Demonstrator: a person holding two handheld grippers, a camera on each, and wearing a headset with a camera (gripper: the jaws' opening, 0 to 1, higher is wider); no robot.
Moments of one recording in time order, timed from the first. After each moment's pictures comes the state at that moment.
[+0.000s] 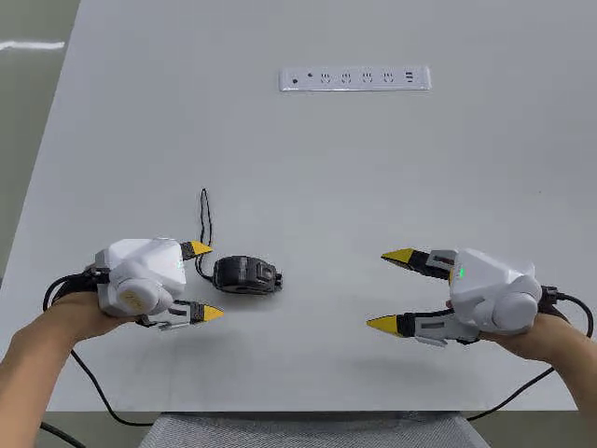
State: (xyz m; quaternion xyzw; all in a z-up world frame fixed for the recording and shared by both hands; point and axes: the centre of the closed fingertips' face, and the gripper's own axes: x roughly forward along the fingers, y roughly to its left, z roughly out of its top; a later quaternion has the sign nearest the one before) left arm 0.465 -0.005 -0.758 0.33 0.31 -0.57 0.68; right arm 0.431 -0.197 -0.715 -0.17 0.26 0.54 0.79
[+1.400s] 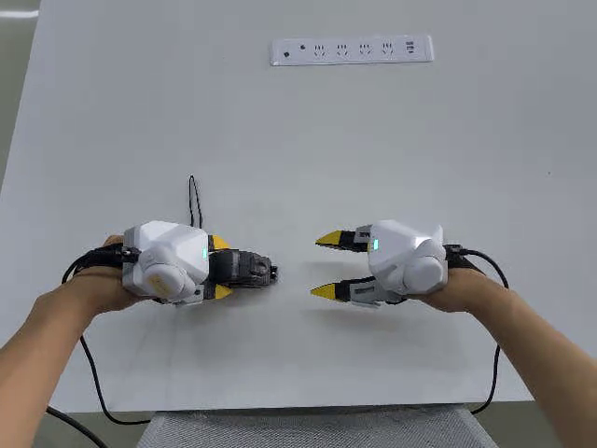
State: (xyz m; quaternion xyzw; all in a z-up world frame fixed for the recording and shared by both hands) left arm 0.475 -0.029 -0.791 0.38 0.31 -0.62 0.62; right arm 0.464 -0.125 -0.764 -0.19 0.24 0.59 0.74
